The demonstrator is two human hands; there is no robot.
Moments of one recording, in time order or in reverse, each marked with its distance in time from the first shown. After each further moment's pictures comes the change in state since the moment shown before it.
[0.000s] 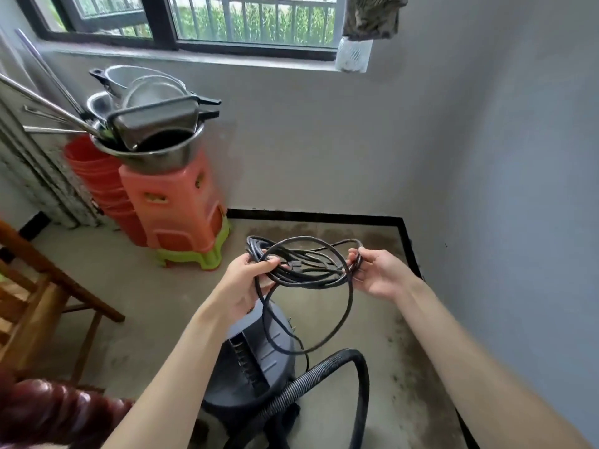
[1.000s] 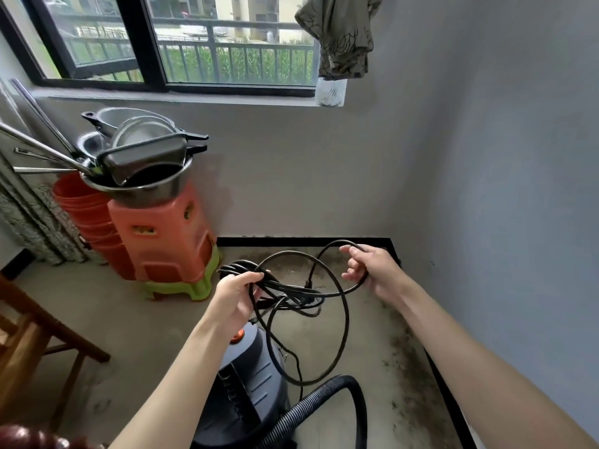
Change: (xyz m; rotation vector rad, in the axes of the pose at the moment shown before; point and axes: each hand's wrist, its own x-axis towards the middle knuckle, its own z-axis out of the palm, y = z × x) left_hand 0.010 0.008 0.026 -0.230 0.085 0.063; right_hand -0.006 -0.034 -0.008 -0.395 0.026 -0.452
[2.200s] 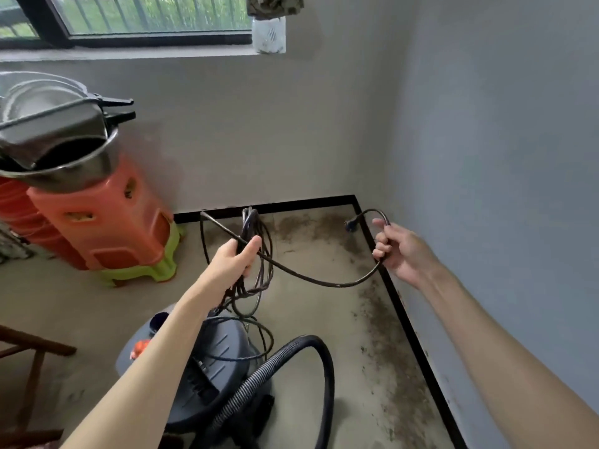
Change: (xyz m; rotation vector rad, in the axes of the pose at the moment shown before) left_hand 0.028 -0.066 0.066 0.947 -0.152 0.140; right_hand -0.025 0.023 -0.146 0.508 0.202 0.078
